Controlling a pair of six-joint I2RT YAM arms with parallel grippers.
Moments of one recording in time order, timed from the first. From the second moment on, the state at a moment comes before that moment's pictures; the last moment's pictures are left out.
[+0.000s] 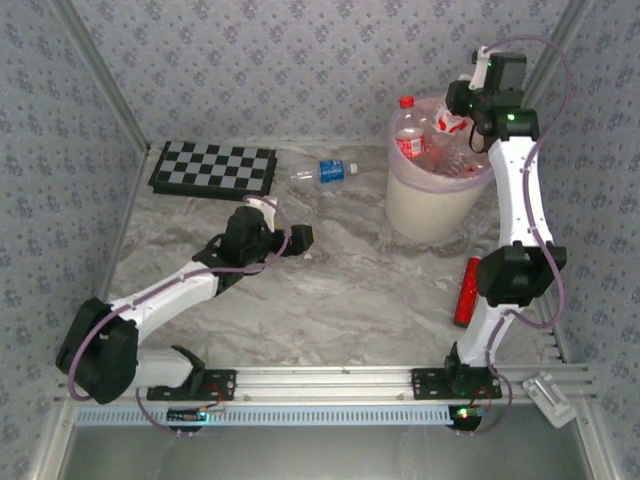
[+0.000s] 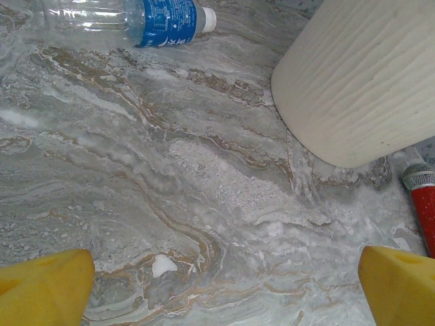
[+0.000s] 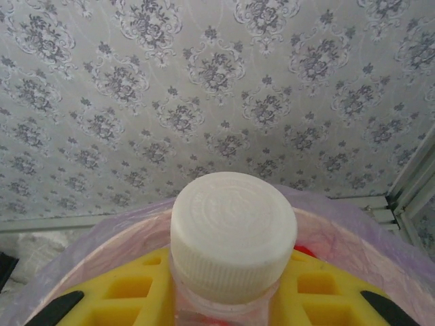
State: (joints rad) left arm -0.61 1.29 0.74 0.04 0.09 -0.53; right arm -0.02 1.85 2.12 -0.69 -0.06 0.09
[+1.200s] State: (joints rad) left arm -0.60 1.57 1.24 -0.28 0.08 -0.34; right arm -0.09 2.07 2.49 -1.09 -0.14 0.21
